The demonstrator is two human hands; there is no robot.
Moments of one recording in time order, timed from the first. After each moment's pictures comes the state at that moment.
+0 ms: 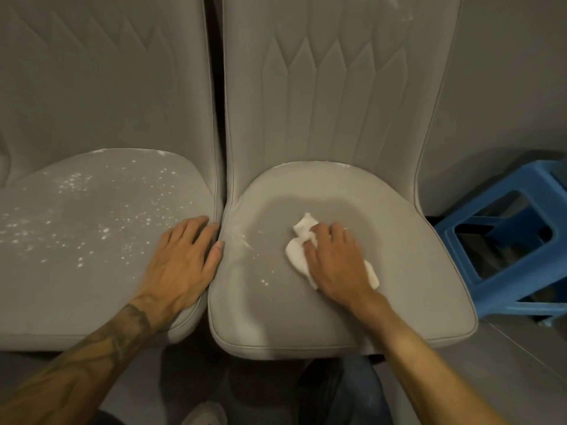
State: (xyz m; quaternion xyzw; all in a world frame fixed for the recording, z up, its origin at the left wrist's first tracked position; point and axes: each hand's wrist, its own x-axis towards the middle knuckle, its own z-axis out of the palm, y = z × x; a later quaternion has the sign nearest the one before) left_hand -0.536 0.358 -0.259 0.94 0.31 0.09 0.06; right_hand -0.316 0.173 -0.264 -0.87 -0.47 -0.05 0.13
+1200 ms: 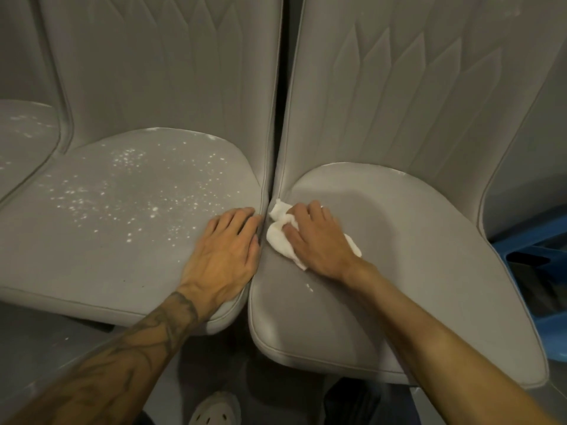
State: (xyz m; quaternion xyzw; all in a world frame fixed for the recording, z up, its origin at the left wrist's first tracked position) left_hand -0.539 0.362 -0.267 0.94 0.32 0.12 0.06; right_hand -0.341 0.282 -0.277 -0.77 -0.62 0.00 0.17
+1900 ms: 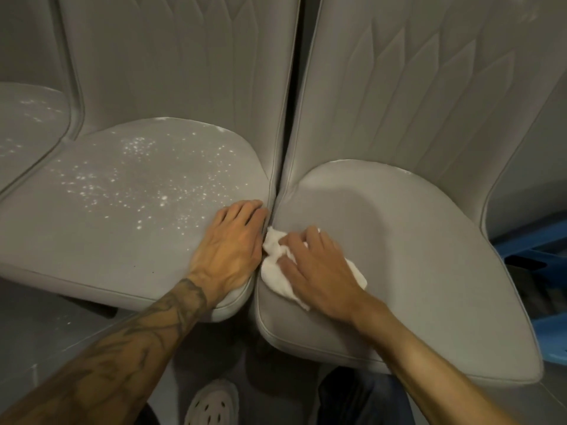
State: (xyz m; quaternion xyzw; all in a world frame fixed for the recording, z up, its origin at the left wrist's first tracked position) left_hand -0.542 0.362 -0.262 0.94 0.31 0.14 0.09; right_hand -0.387 0.233 -0.266 -0.73 -0.65 0.04 0.18
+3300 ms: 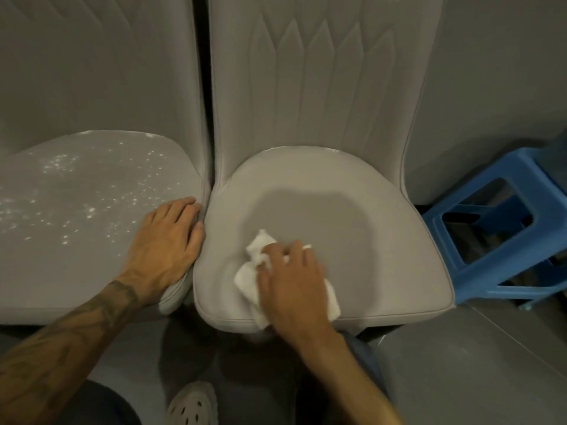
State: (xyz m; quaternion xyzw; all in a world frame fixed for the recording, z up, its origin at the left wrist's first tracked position) left_hand -0.539 0.362 -0.267 0.94 0.31 0.12 0.05; right_hand -0.413 0.146 -0.258 -0.87 -0.46 -0.04 0.17
